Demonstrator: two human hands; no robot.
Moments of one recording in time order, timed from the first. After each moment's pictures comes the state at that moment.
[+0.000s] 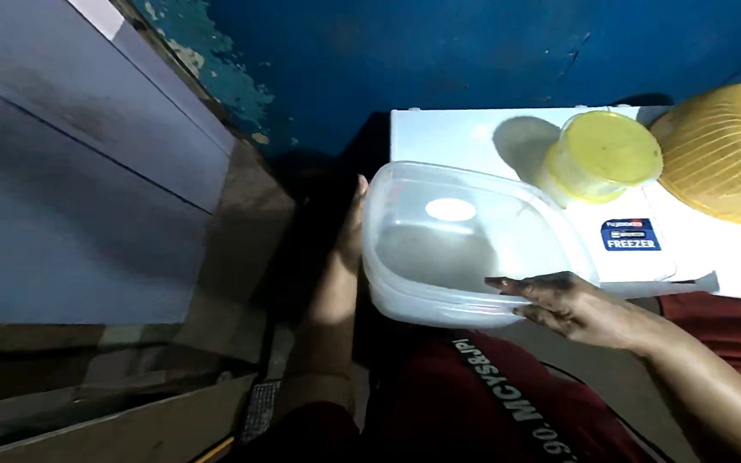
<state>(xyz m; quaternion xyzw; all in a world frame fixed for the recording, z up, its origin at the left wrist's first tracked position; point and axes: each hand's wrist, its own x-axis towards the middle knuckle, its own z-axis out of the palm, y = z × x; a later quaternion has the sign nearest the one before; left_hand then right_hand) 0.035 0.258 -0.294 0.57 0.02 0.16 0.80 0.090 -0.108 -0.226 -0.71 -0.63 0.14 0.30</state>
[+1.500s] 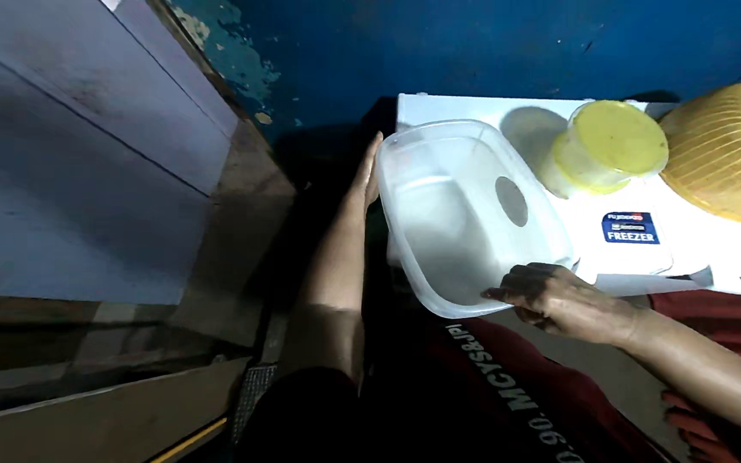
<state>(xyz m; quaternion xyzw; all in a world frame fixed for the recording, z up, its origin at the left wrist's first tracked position) 0.101 0.277 -0.300 0.59 0.20 0.11 0.77 0.070 -0.105 -0.243 -0.70 -0.69 0.08 0.15</state>
